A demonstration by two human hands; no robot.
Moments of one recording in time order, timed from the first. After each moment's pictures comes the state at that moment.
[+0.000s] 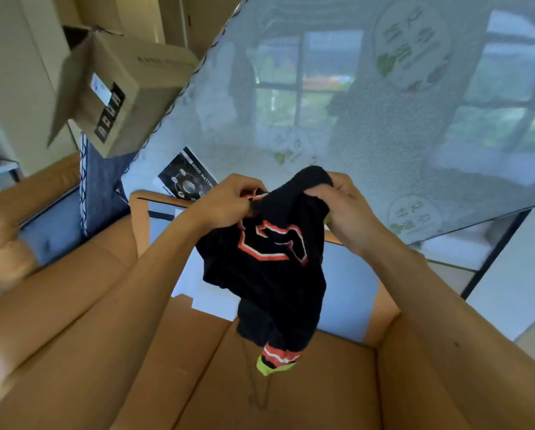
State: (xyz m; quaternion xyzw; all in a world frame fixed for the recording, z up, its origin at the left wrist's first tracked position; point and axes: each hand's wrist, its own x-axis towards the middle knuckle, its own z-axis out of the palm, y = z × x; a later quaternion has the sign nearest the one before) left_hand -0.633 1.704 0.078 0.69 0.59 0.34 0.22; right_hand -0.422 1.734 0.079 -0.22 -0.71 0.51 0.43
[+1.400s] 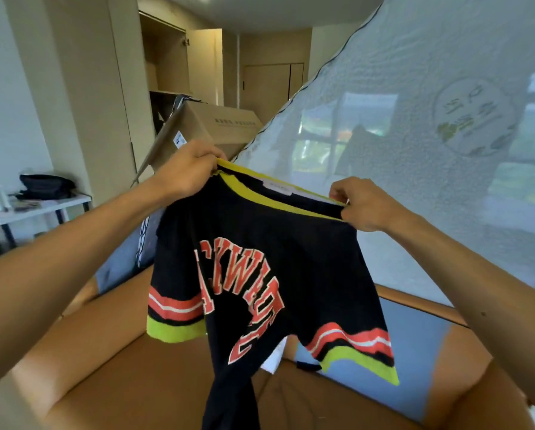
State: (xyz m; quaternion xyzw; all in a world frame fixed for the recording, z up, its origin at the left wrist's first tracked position) left_hand -0.823 1.626 0.198 0.62 0.65 0.43 0.01; right_hand -0.543 1.758 0.167 -0.41 -0.89 0.06 0.21
